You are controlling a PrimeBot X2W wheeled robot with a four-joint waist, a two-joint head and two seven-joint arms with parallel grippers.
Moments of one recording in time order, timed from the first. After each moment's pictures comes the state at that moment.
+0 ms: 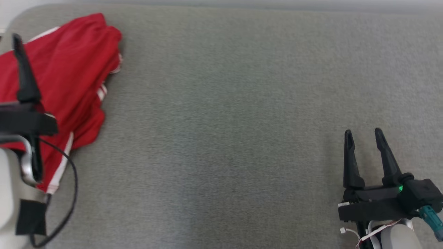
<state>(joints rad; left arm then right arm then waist) -0.66 0.24 0.16 0.35 -0.14 -0.10 -0.26 -0.13 -0.09 -0.10 0.04 0.11 0.13 -0.26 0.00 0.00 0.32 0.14</state>
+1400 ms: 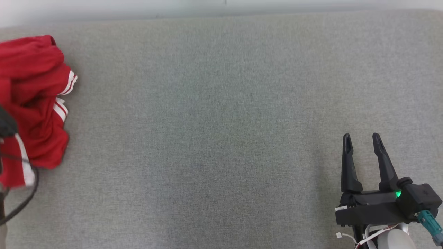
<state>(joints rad) -0.81 0.41 0.15 0.72 -0.24 -0.05 0.01 -0.12 -0.06 -0.11 0.04 0.13 0.13 -0.26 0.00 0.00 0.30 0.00</state>
